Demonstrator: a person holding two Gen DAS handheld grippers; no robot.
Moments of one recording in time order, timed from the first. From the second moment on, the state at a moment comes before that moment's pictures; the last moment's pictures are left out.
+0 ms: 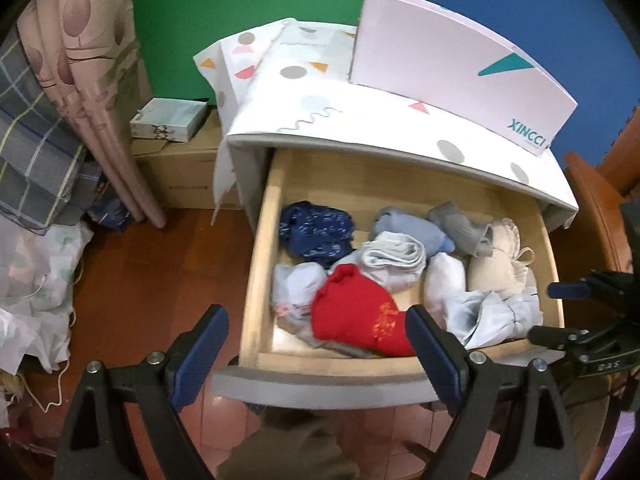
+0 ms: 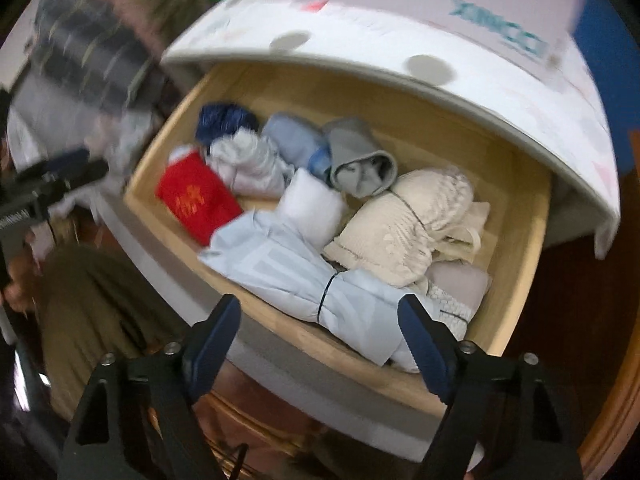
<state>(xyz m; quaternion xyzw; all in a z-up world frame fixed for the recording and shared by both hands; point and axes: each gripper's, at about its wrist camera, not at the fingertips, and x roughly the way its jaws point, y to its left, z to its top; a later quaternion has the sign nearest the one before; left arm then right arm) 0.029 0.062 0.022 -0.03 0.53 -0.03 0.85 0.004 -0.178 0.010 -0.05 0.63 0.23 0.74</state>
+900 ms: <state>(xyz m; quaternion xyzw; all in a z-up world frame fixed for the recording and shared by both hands) 0.037 0.081 -0.022 -0.14 0.56 -0.03 0.81 0.049 -0.102 -0.083 -0.14 0.73 0.25 0.61</state>
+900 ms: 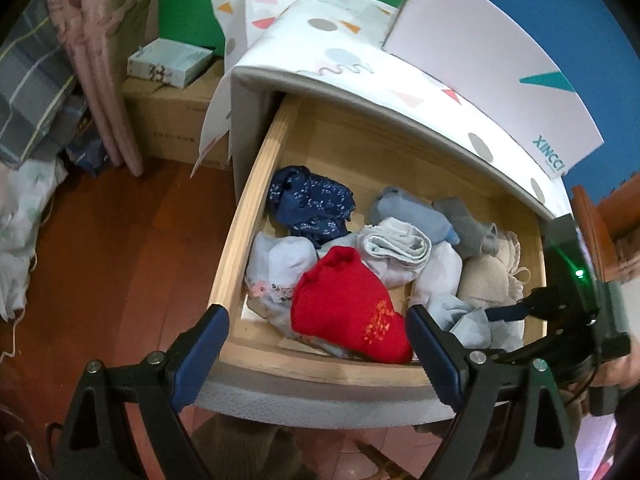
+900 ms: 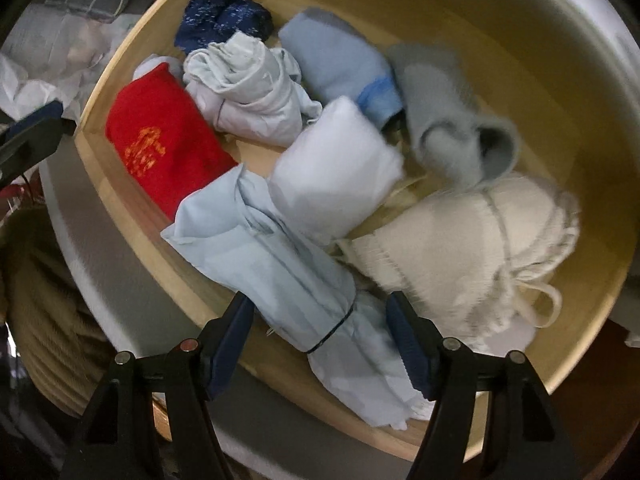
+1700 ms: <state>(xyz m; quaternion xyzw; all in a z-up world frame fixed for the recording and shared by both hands) 0.038 0.091 -0.027 -0.17 0.57 -0.02 0.80 0.031 -0.090 -0.094 -0.08 0.69 0.21 0.69</state>
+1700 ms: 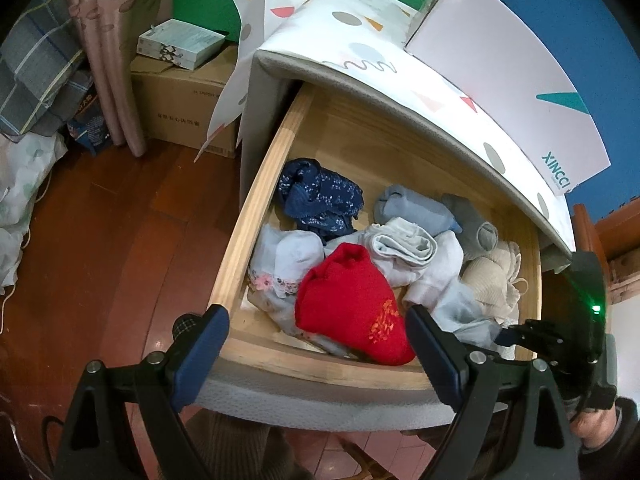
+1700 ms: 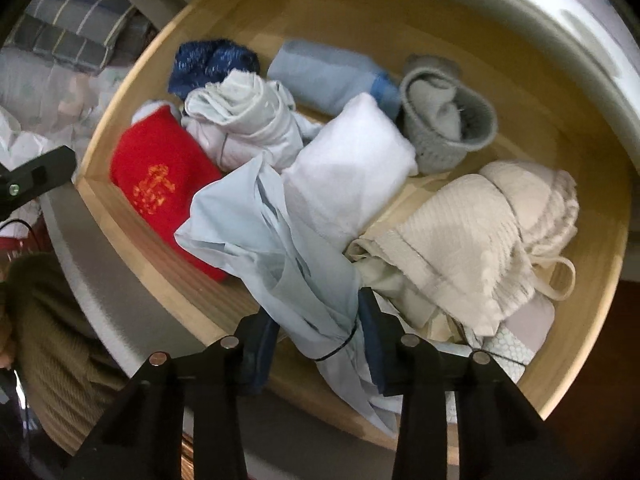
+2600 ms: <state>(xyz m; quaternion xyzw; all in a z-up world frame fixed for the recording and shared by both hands) 0.039 0.086 -0.027 -0.16 0.57 -0.02 0.81 0.041 -0.157 -0.073 0.04 0.66 0.08 0.75</state>
